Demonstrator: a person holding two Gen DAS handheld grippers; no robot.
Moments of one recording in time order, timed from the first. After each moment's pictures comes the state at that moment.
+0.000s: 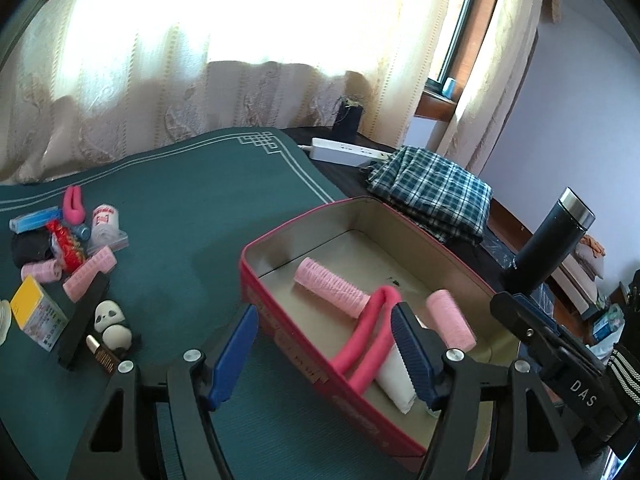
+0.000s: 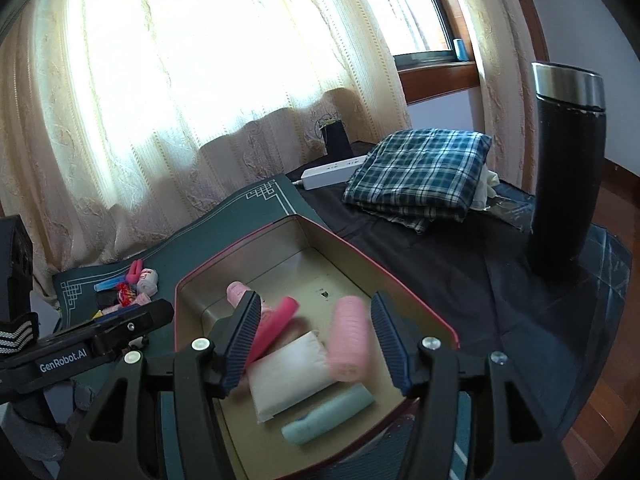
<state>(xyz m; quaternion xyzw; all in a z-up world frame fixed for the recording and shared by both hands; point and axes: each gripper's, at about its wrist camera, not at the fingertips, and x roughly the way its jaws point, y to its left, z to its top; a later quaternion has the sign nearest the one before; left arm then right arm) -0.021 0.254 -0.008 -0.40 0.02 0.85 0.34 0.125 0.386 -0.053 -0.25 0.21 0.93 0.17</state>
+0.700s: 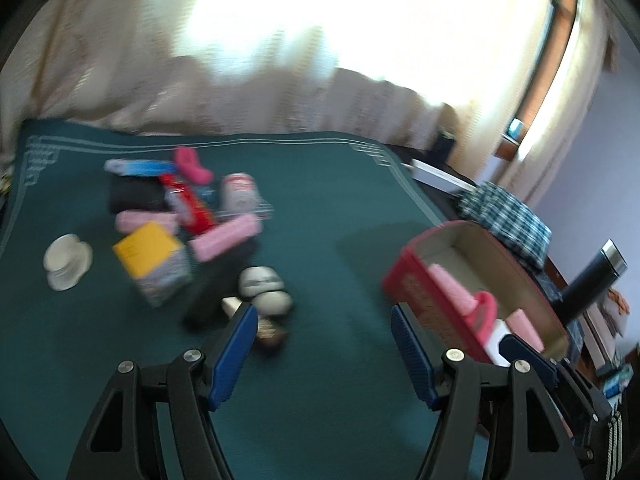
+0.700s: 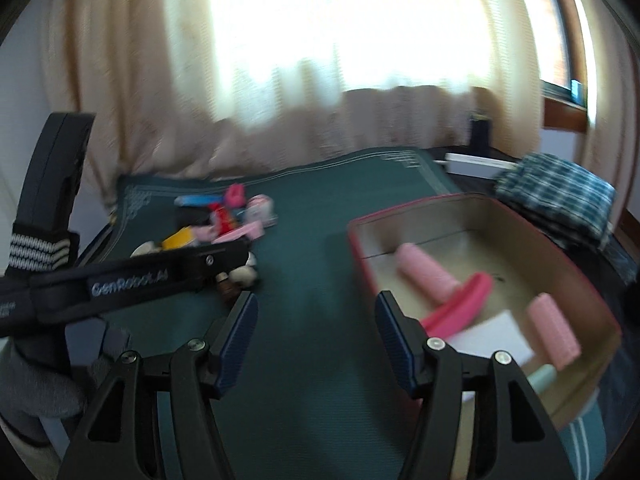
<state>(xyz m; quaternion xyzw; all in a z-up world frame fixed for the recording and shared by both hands) -0.050 0.124 -0.012 -0.41 -0.04 0.88 0.24 0.066 0.231 -0.056 -0.30 0.08 0.95 0.00</state>
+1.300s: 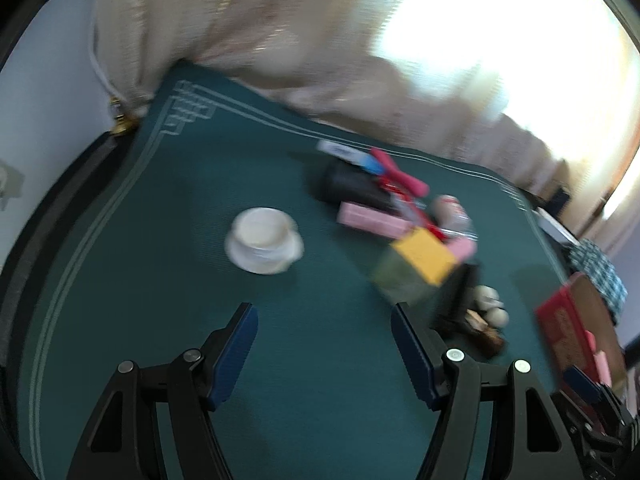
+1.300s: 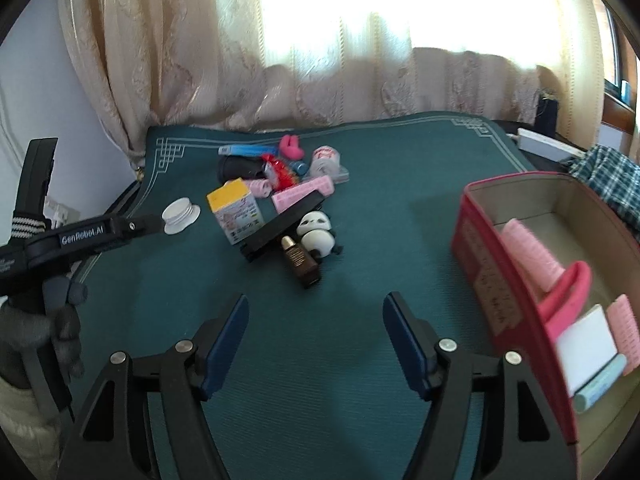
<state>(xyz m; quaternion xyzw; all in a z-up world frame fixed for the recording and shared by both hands) -0.094 -0.046 -0.029 -0.41 -0.08 0.90 0.07 0.022 0.178 -0.087 -0.37 0.08 0.93 -0.05</state>
